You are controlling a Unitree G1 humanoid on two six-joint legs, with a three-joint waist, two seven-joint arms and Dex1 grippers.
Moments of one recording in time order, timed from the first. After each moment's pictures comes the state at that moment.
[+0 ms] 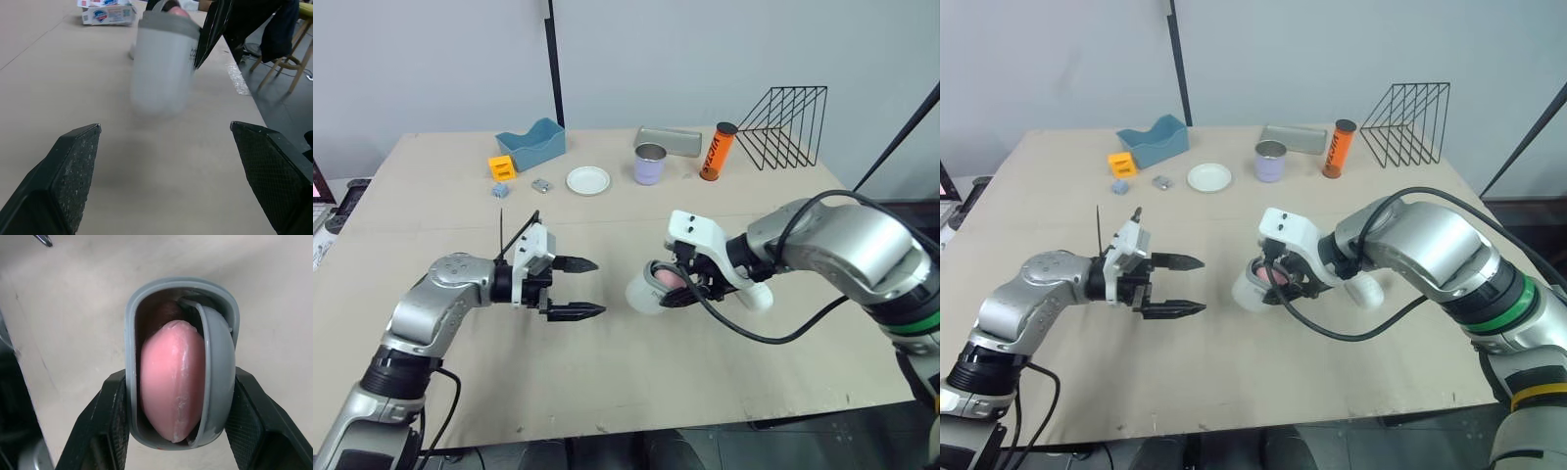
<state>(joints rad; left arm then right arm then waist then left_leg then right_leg) -0.46 0.61 -0.13 -0.11 -0.50 0.49 -1.19 -1.02 -0.96 0.60 -0.35 0.67 1.21 0.89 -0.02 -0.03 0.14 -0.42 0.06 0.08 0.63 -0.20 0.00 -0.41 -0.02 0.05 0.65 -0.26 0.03</state>
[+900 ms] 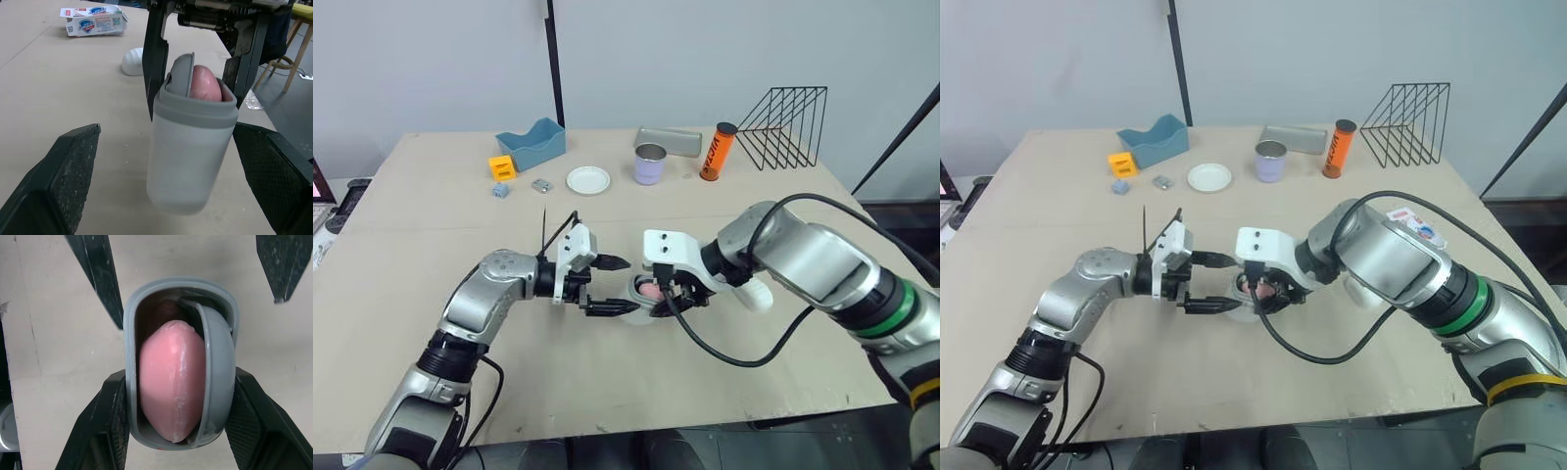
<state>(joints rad) -0.56 0.44 -0.24 0.01 -0.39 0.44 -1.16 -1.03 -0.84 0.70 -0.35 0.35 1.11 1.10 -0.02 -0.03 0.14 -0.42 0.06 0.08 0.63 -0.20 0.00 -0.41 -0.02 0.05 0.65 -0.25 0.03</state>
